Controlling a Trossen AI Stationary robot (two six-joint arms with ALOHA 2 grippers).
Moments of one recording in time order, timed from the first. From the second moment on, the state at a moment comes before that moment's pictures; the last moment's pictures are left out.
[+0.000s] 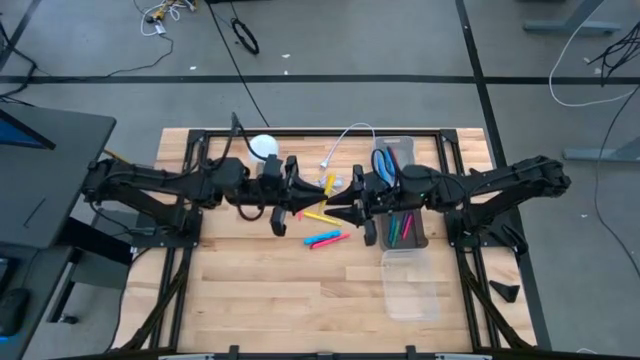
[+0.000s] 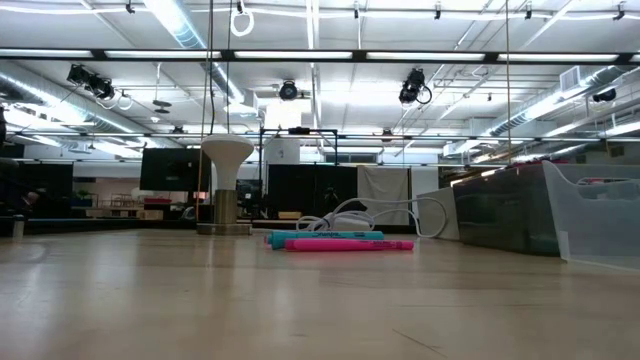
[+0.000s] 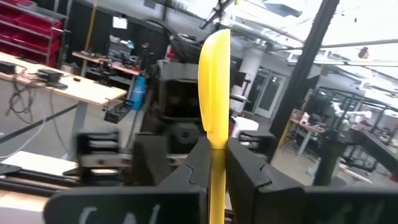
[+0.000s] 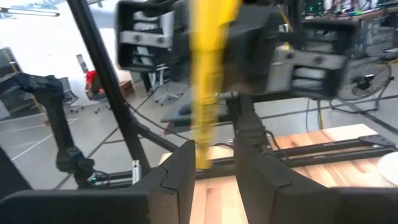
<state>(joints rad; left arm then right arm) -0.11 1.32 1.15 0.37 -0.05 -0.33 0.15 1.33 1.11 0.23 0.02 0.22</state>
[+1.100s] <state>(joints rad) -0.12 1.36 1.15 0.45 -0.12 -0.30 0.16 1.34 1.11 0.34 0.07 0.25</state>
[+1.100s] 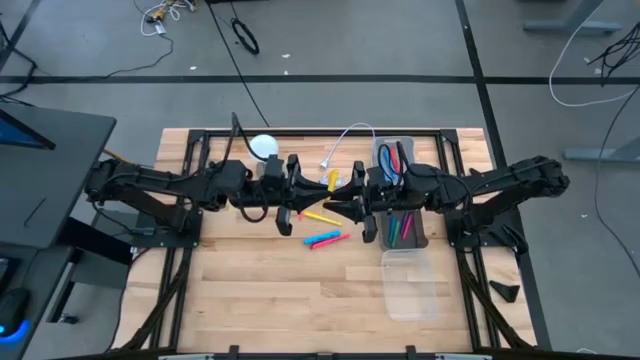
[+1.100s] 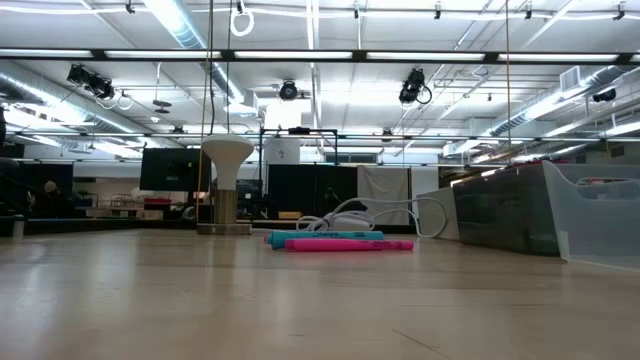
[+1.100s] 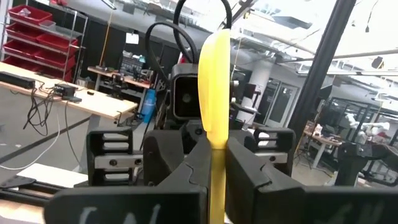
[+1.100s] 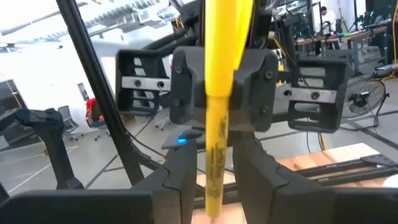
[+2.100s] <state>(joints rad) -0.12 1.20 1.15 0.11 -0.08 -0.30 0.34 1.21 1.11 -0.15 0.51 0.63</state>
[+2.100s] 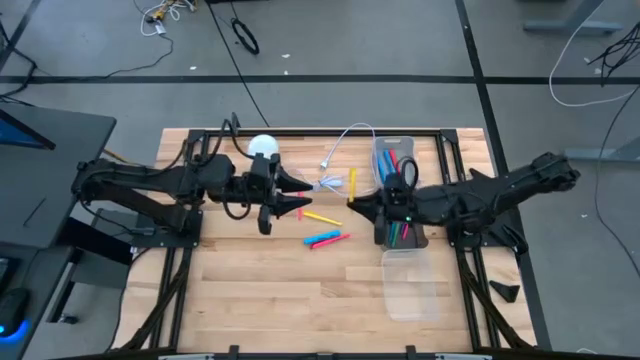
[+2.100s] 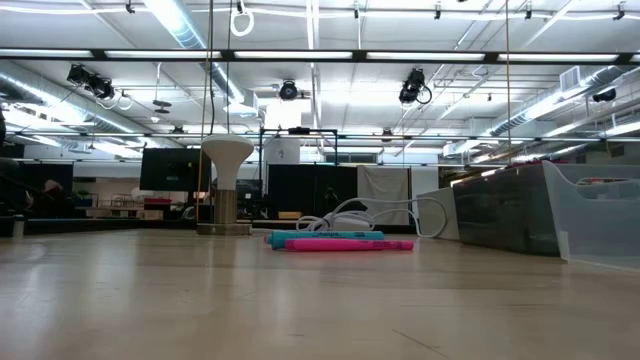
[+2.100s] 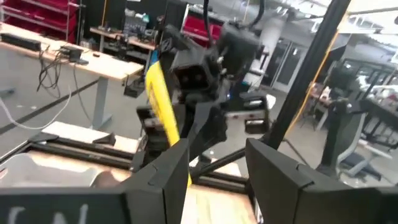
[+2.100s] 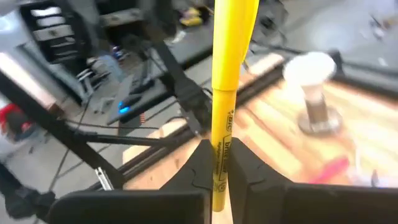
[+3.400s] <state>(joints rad) -0.12 1.20 1.15 0.01 -0.08 -0.33 0.87 1.24 1.11 -0.89 0.32 2.18</state>
